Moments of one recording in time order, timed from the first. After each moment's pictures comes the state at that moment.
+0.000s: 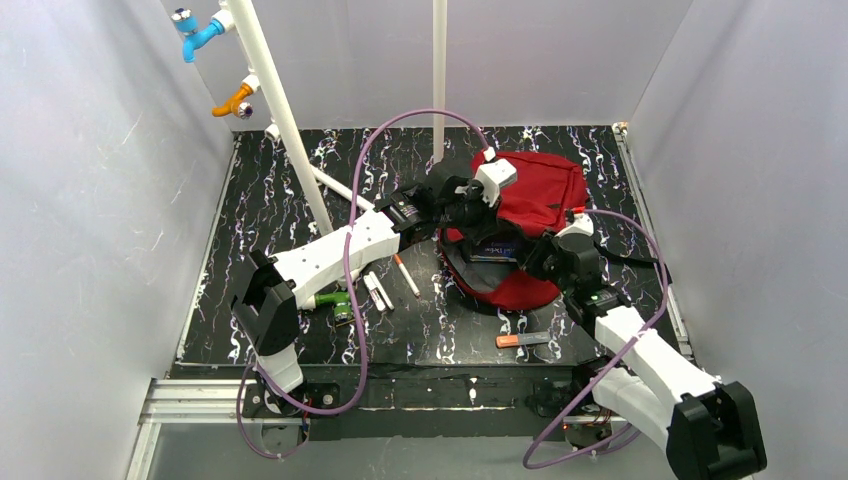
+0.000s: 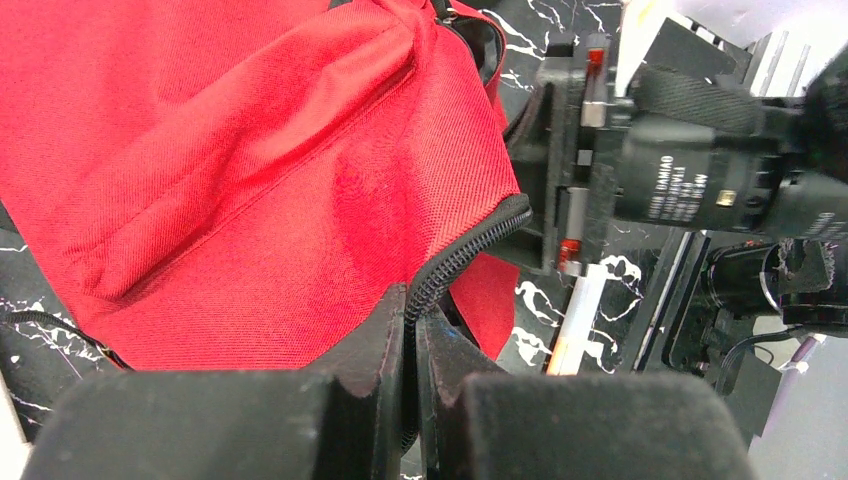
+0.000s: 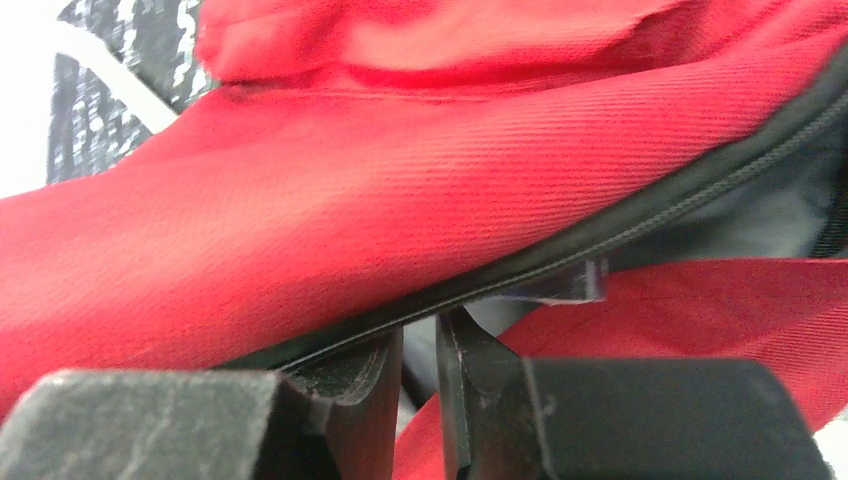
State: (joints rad) left arm -0.90 1.74 1.55 -0.33 0.24 -0.05; right arm 0.38 0.94 0.42 0.05 0.06 0.68
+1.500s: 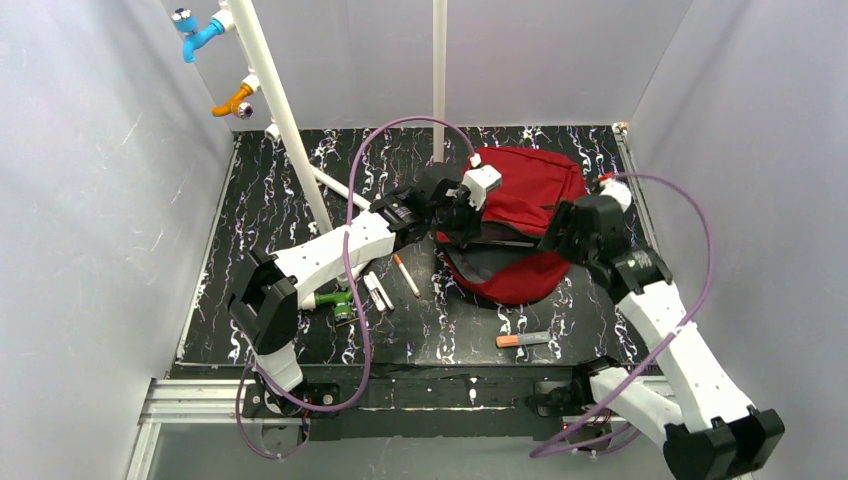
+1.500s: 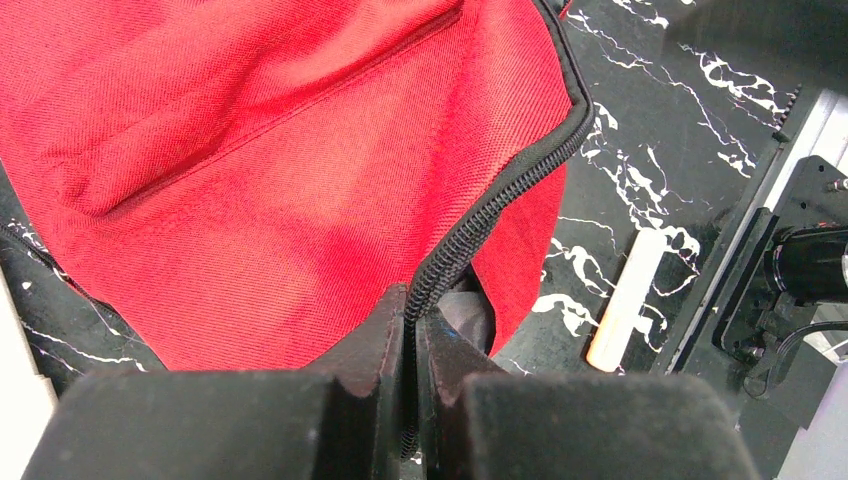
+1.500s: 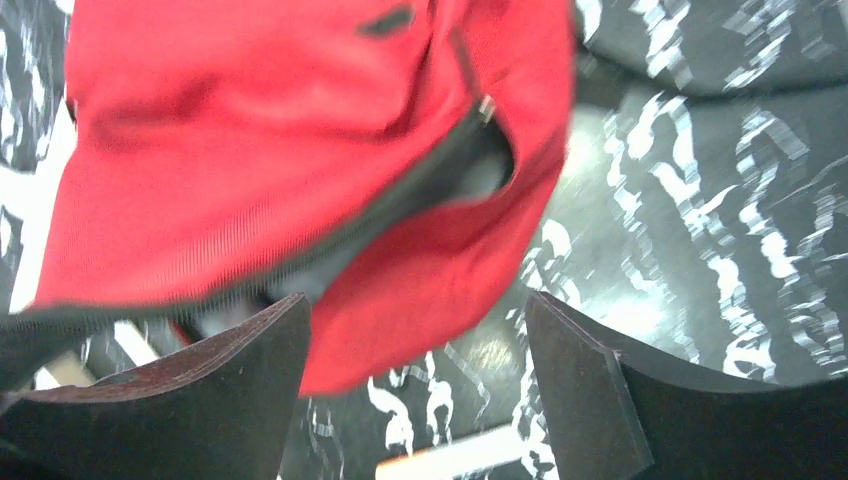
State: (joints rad) left arm -0.85 1.74 1.46 -0.34 0.22 -0.04; right arm 0.37 0.88 0.90 -0.76 0.26 0.58
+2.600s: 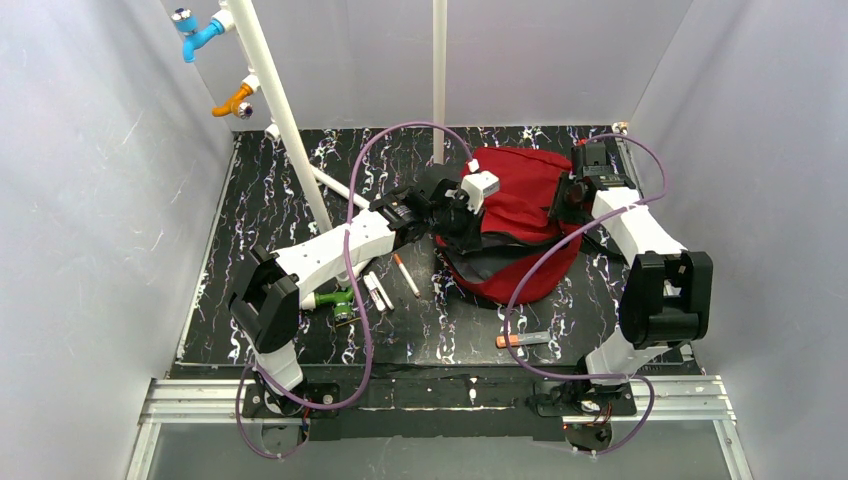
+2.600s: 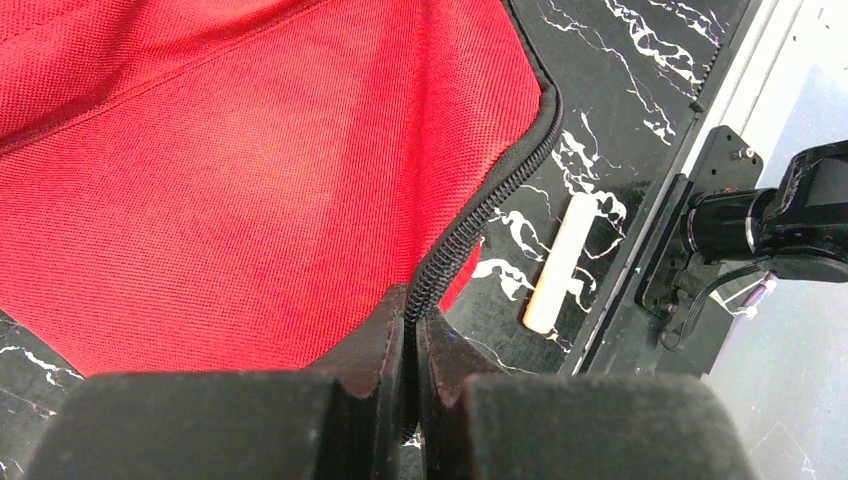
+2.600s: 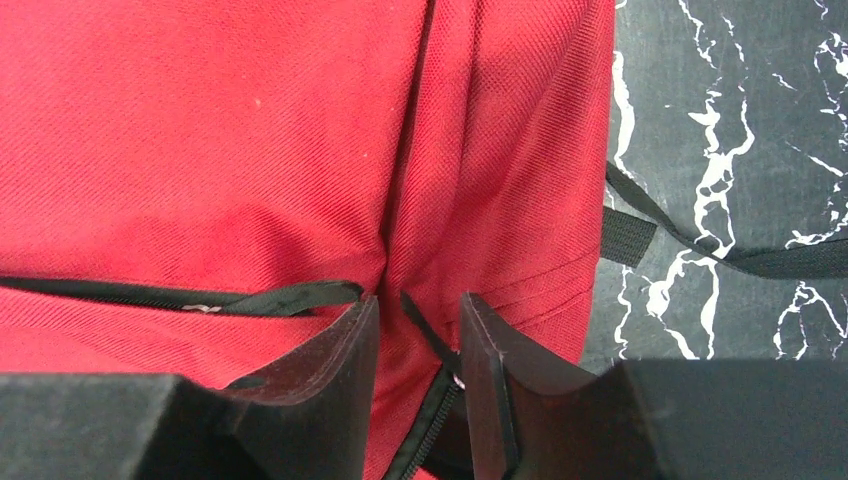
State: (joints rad) left arm -0.84 1.74 1.46 -0.40 0.35 -0.12; right arm 0.08 1.59 1.23 -0.61 0.05 0.32
